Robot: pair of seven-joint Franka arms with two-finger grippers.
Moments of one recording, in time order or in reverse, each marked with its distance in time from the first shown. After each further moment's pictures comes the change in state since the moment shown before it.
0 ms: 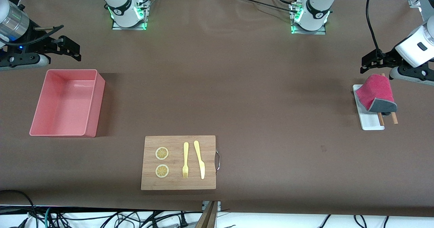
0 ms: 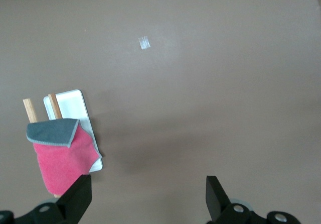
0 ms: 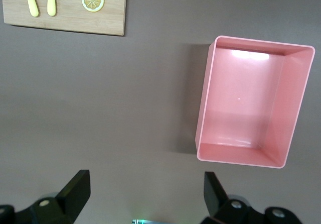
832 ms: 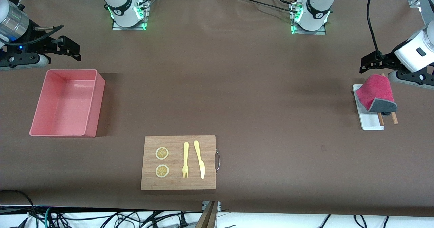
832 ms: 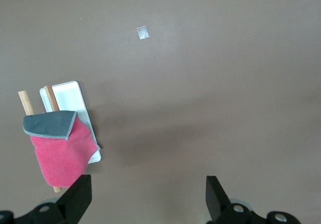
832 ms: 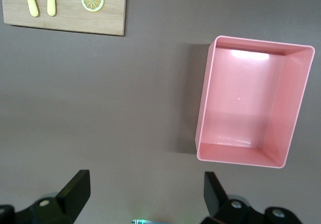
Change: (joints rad) left arm 0.000 0.045 0.001 0.056 0.000 -0.059 -0.001; right arm 0.000 0.000 -0.001 0.000 0.000 0.000 0.000
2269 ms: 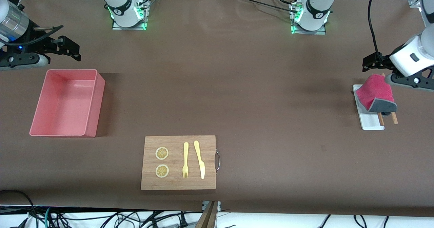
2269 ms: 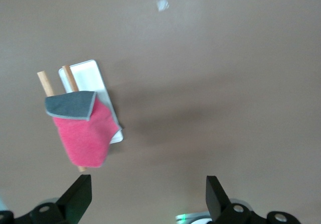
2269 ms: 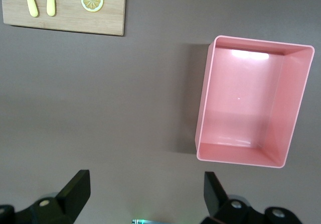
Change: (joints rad) left arm -0.008 0.053 0.000 -0.004 0.144 -0.061 0.053; right arm 0.000 0.000 -0.001 0.000 0.000 0.000 0.000
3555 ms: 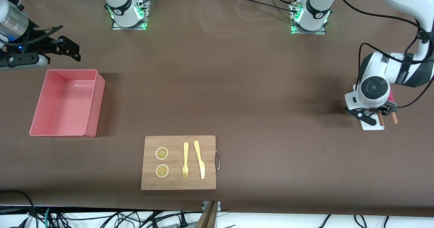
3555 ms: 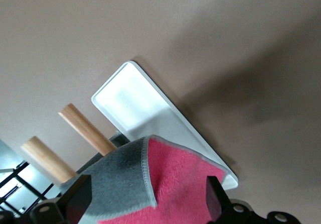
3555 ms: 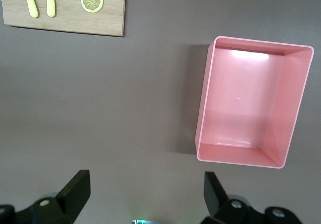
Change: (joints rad) left arm 0.100 0.259 0.013 -0.403 0.562 0.658 0.041; right arm 0.000 0.000 -0.001 0.000 0.000 0.002 0.000
